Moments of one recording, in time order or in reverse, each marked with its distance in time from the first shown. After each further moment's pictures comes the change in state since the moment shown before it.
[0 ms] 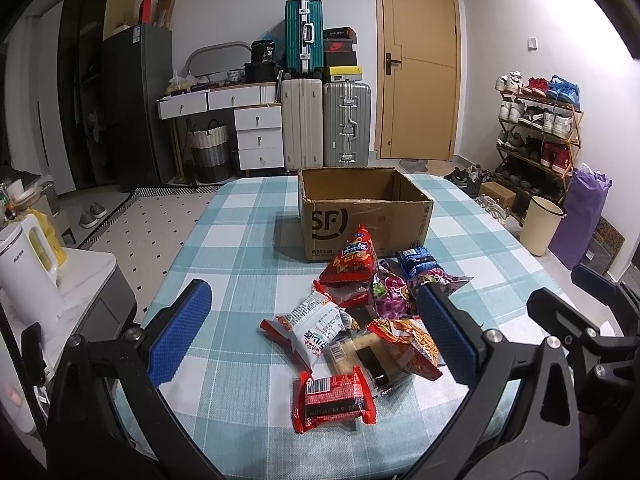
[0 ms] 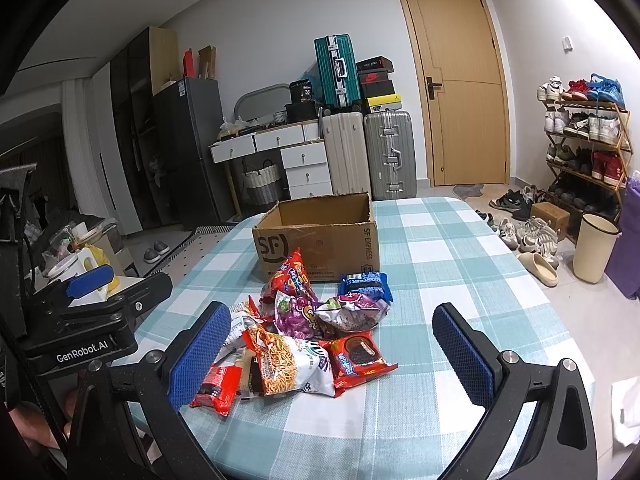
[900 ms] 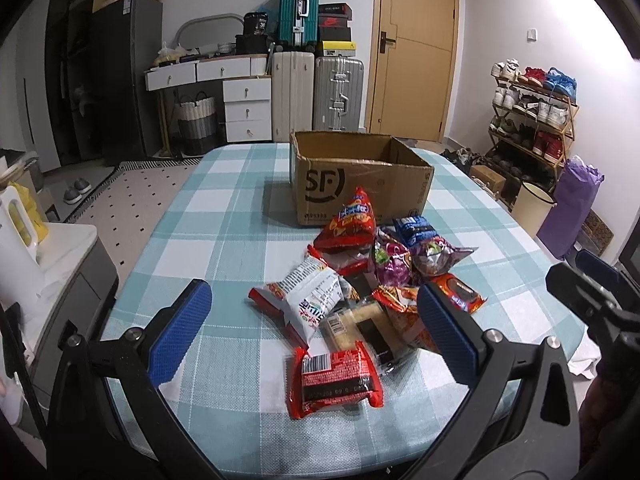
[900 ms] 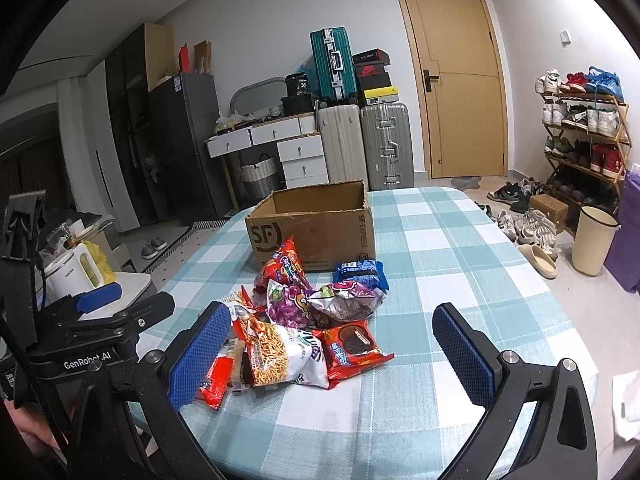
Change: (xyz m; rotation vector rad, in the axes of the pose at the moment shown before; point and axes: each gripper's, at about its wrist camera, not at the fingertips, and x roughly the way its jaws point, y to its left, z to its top) left arm 0.039 0.011 -0.025 -0.028 0.106 -0.066; right arm 0.013 -0.006 -0.011 0.019 0.033 -0.009
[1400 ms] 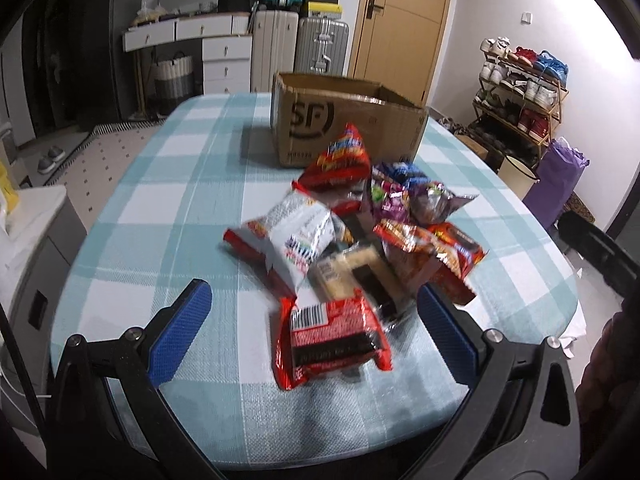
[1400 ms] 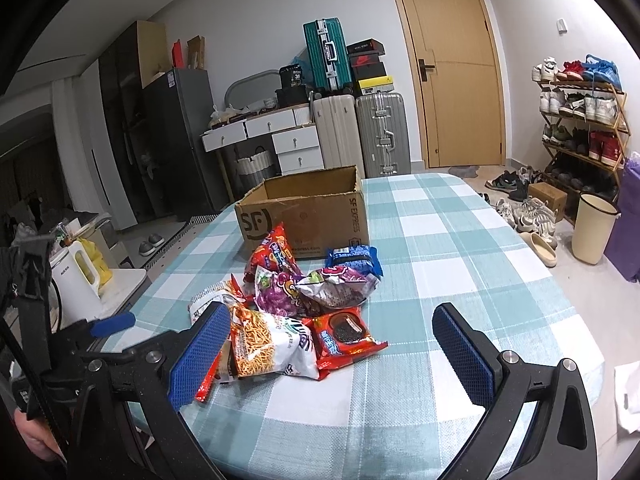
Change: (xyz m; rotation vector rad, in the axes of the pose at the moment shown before) left arm 0.044 0.009 -0.036 -0.026 0.148 -0.095; right arm 0.021 -0.012 -0.010 0.025 0.036 -0.004
